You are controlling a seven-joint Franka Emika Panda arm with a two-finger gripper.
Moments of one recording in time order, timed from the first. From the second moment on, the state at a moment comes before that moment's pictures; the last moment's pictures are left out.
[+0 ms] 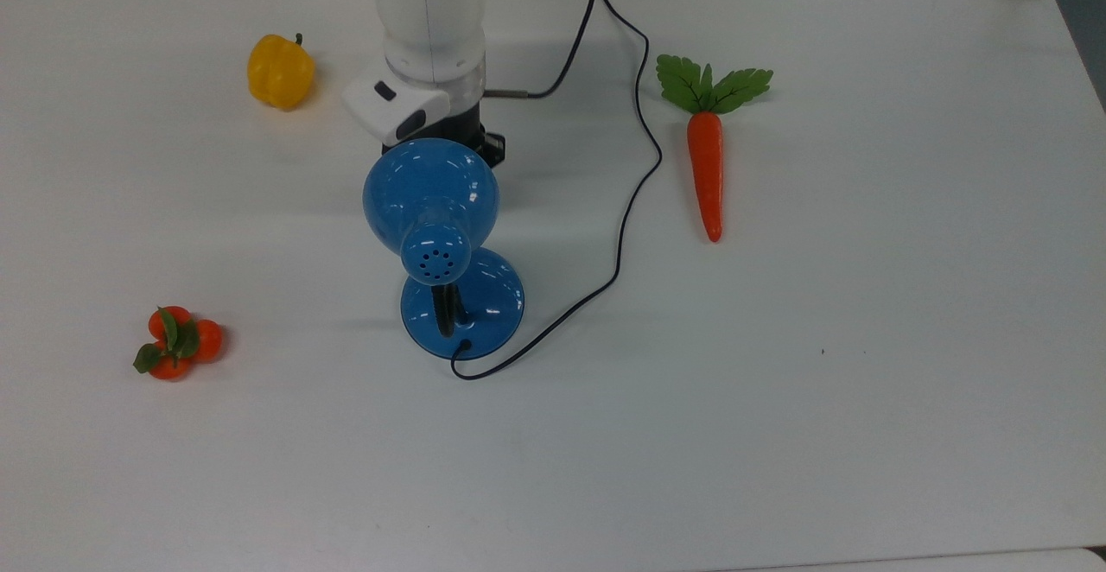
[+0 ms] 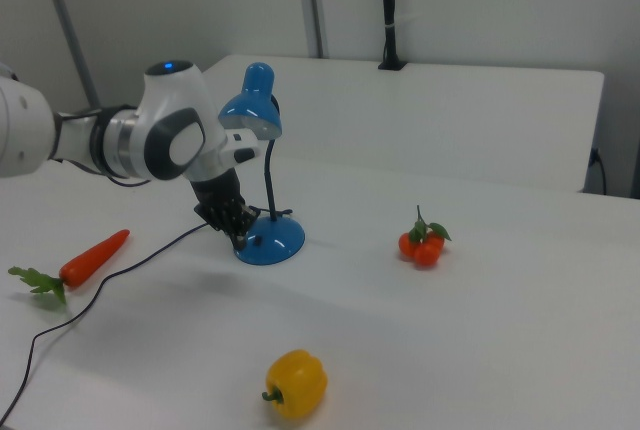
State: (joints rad) arm 0.04 0.30 0.03 -1.86 -0.09 2.27 0.05
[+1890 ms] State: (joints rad) arm 0.04 0.40 0.03 -1.87 -0.09 2.60 0.06
